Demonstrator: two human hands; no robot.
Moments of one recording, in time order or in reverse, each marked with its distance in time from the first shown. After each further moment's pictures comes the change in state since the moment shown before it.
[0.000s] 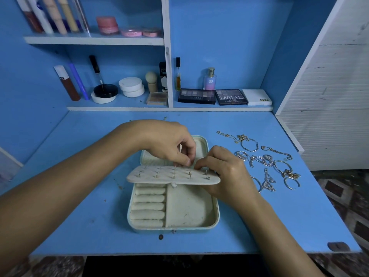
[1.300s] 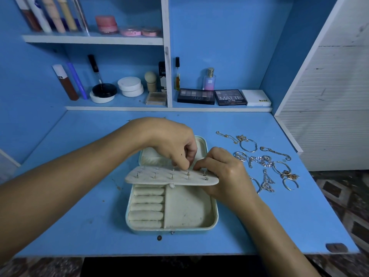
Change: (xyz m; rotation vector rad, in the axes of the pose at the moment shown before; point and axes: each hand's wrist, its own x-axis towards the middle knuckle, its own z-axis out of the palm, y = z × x) left_hand 0.012 0.012 -0.006 0.103 -0.088 -0.053; right_hand 0.000 -0.001 0.001 -0.042 0.040 -0.039
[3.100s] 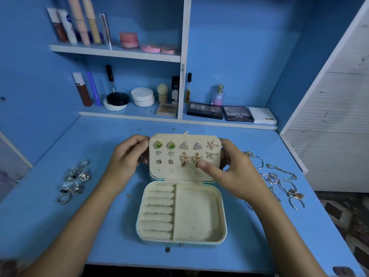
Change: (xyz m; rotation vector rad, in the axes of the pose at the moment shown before) left_hand -0.033 -0.084 0.110 -1.237 1.209 0.045; right_hand 0.042 -0.002 -0.019 0.363 -0.279 0.612
